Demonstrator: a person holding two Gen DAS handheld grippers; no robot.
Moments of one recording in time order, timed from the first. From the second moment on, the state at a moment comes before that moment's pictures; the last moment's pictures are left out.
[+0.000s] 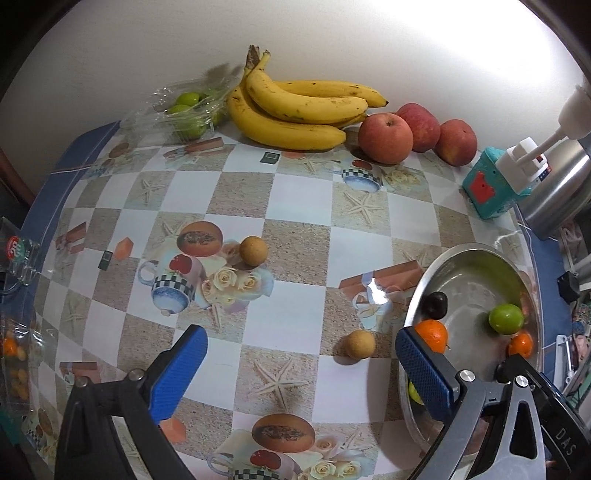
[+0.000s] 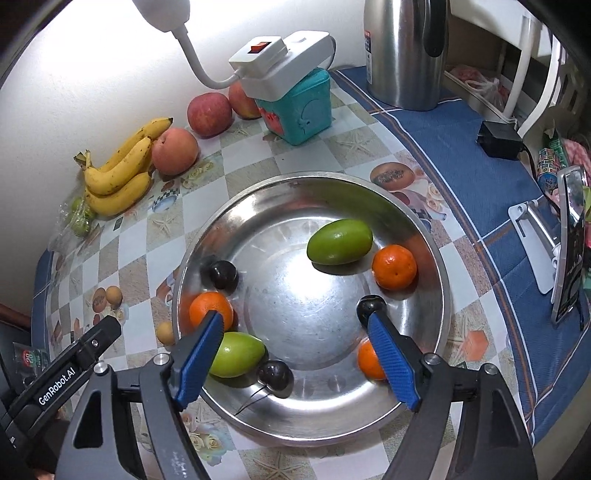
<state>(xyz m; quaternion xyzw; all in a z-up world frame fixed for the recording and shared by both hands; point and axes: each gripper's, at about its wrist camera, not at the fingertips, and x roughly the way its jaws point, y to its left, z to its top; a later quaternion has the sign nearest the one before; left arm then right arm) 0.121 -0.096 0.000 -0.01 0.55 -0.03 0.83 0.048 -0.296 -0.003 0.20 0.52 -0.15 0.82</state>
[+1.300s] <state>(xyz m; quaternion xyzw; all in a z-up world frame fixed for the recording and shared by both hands) 0.136 -0.026 0.006 0.04 0.52 0.07 0.85 0.071 -0.256 -0.018 0.18 0.54 -0.10 0.82</state>
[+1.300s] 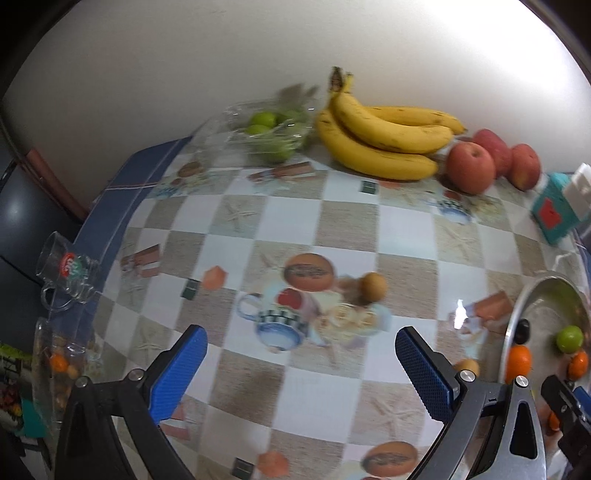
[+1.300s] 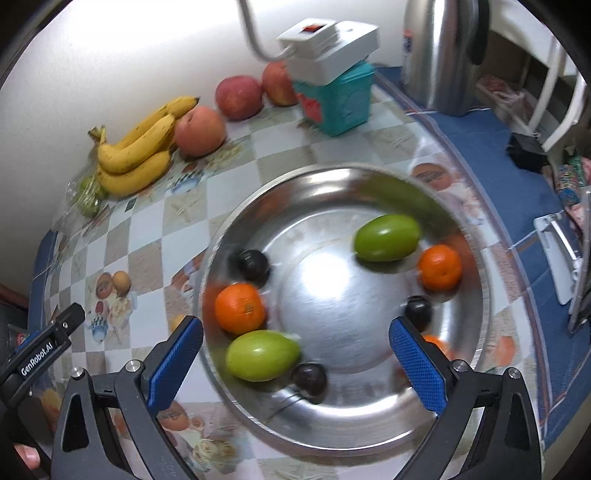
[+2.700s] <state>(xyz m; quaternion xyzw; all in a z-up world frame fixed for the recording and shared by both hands) 0.153 0.019 -0.020 -0.02 0.55 0.08 0.83 0.114 -0.149 -0.043 0.05 0.55 -0.02 0.83</state>
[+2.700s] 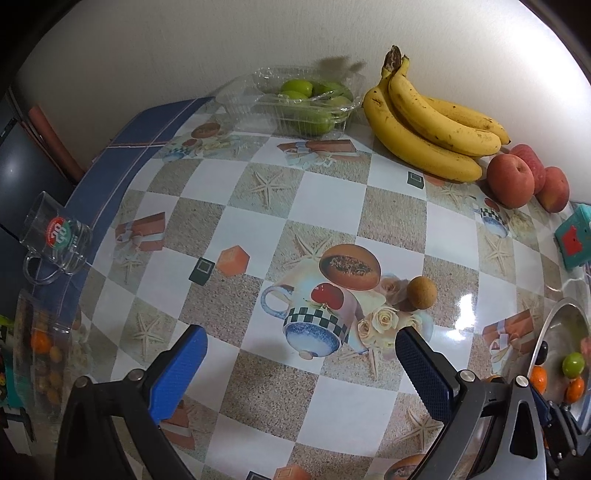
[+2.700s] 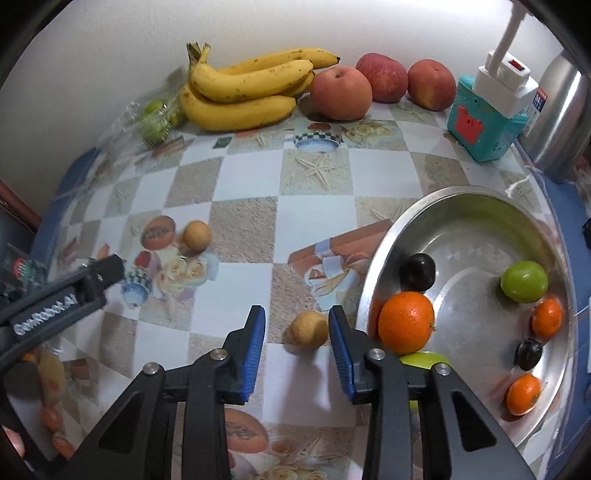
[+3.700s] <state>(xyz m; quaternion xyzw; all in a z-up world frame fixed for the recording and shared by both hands) 0.160 0.023 -0.033 -0.04 0.56 0.07 0.82 0.121 -0.142 -0.048 0.07 0.56 -0.01 0.82</state>
